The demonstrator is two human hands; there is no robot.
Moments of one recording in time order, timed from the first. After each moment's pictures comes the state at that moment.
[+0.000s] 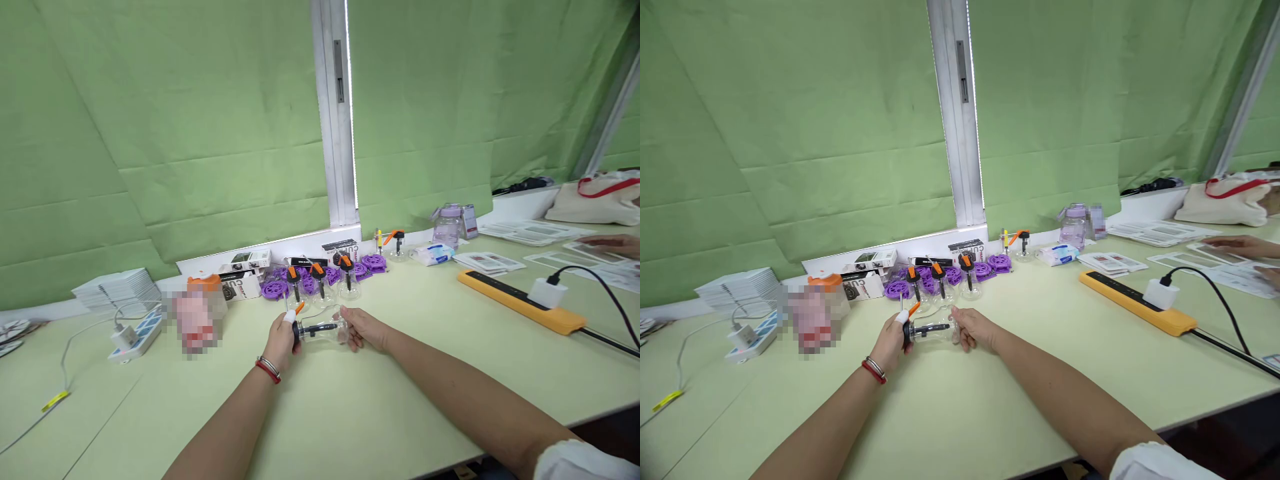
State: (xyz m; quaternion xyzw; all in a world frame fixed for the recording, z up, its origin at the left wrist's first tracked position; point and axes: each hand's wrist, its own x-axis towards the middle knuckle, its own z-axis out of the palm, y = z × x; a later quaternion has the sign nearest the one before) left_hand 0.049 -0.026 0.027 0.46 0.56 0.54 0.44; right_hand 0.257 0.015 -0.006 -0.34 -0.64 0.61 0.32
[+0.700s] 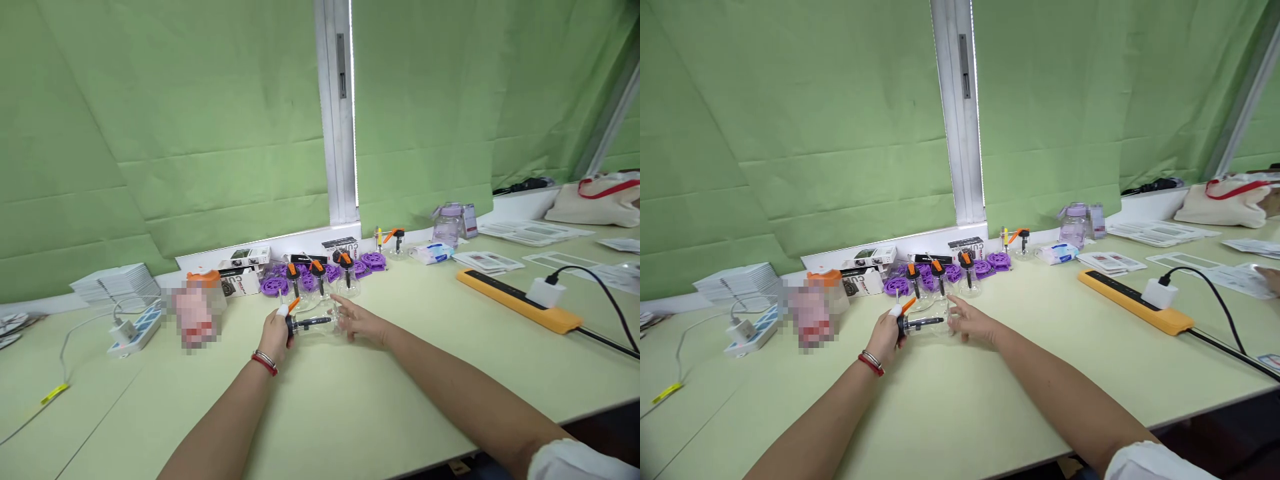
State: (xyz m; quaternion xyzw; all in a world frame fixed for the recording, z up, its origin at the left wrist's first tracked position) left_hand 0.043 -0.021 0.027 0.42 0.58 0.55 0.43; right_hand 0.263 0.012 0.001 -0.31 -0.67 0.59 0.33
